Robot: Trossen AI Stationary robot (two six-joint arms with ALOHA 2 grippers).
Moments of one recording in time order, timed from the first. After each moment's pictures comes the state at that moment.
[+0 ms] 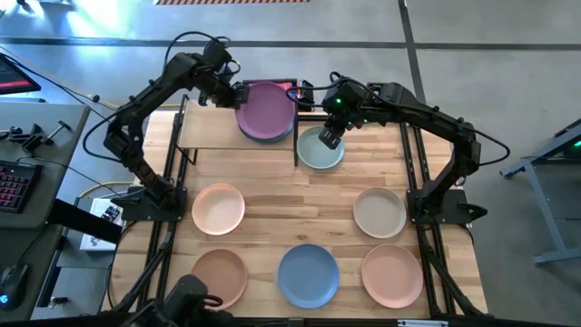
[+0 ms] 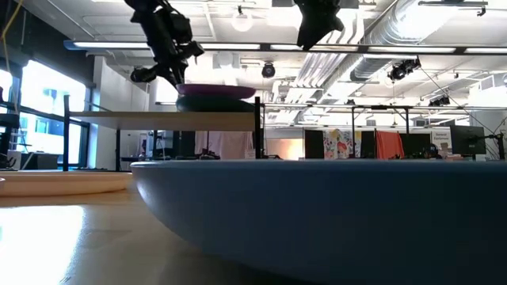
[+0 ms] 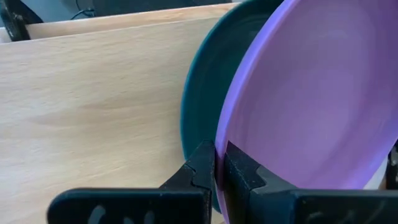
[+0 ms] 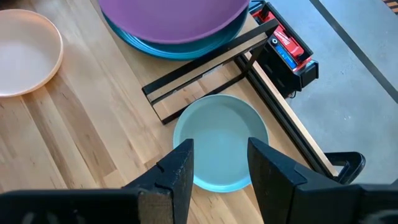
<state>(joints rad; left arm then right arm) 0.94 1.64 1.65 -1.18 0.26 -0.48 -0.34 1.66 1.92 -1.22 0.20 0.15</state>
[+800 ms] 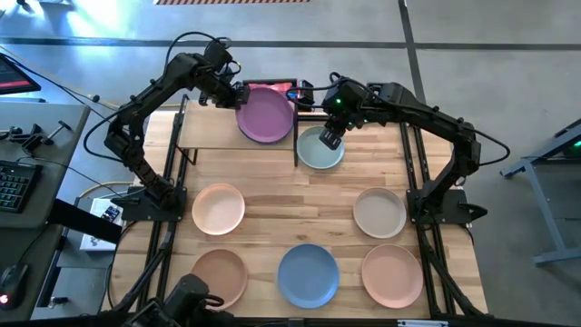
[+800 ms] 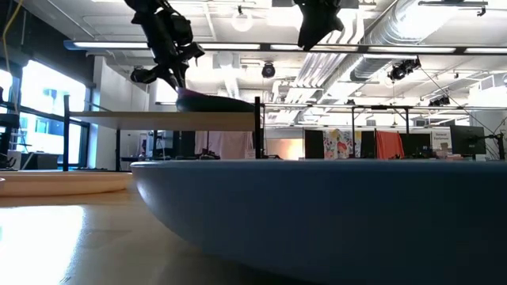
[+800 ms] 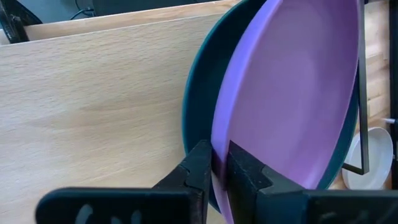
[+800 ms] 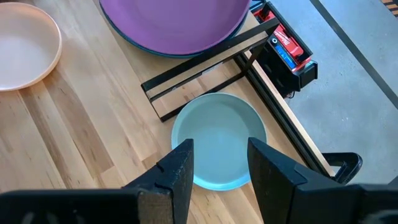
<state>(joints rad) 0.94 1.65 1.65 -1.18 0.26 -0.46 -0.34 1.66 1.92 -1.23 0.20 0.13</state>
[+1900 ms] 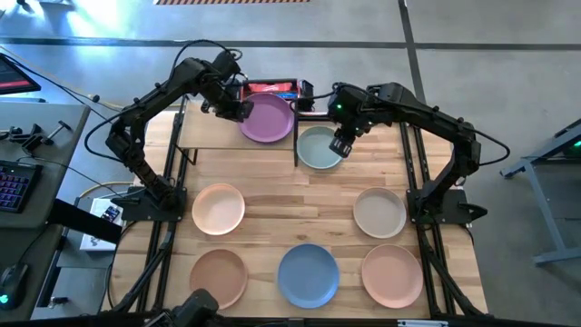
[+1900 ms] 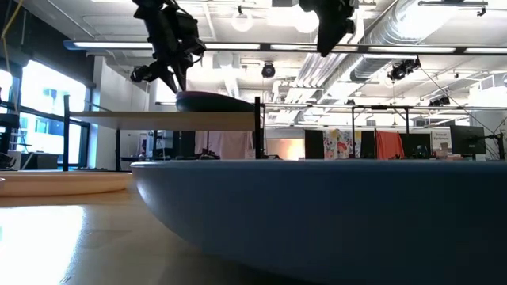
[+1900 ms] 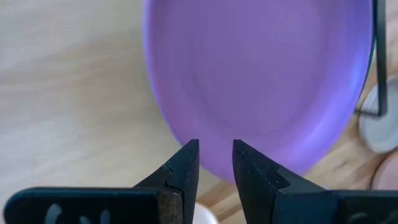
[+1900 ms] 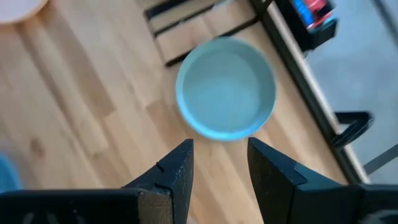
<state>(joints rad) 0.85 1.65 1.65 -1.30 0.26 -0.39 -0.33 1.66 1.91 -1.43 0.12 0.12</state>
